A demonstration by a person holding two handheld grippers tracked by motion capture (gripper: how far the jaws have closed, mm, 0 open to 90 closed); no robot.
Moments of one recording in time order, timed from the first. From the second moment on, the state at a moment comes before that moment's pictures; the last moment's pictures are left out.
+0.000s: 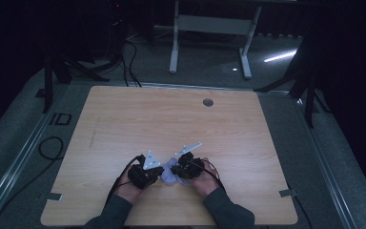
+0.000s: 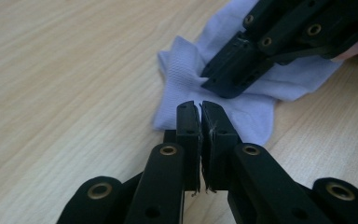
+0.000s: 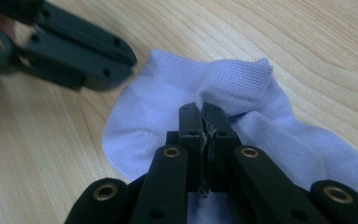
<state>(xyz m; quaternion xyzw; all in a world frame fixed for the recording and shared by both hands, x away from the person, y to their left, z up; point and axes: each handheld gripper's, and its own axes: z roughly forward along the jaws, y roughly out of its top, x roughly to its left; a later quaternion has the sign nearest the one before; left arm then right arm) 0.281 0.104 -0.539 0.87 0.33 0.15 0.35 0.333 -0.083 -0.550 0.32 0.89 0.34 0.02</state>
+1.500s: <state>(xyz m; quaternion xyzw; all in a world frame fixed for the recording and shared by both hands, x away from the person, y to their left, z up) 0.283 0.089 -0.554 0.88 0.33 0.16 0.32 0.330 -0.152 -0.545 0.40 0.86 0.31 0.04</state>
